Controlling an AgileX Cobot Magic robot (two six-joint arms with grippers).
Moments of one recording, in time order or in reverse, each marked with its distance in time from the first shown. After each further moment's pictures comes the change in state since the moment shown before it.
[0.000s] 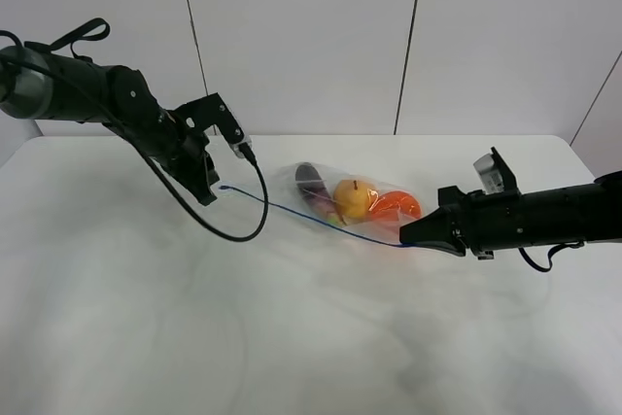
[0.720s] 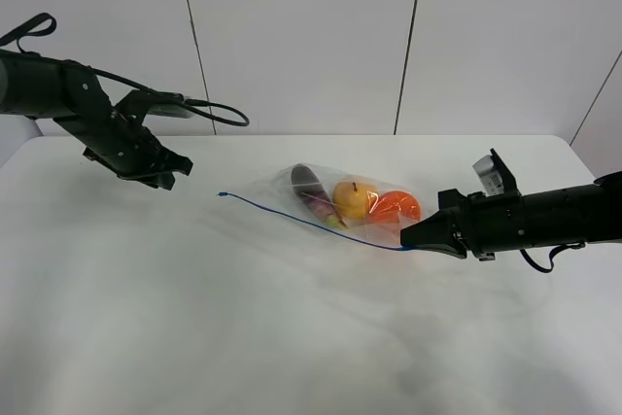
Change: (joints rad) left arm 0.161 0.000 -0.001 0.001 0.107 -0.583; right arm 0.000 0.000 0.000 -0.015 -0.002 0.000
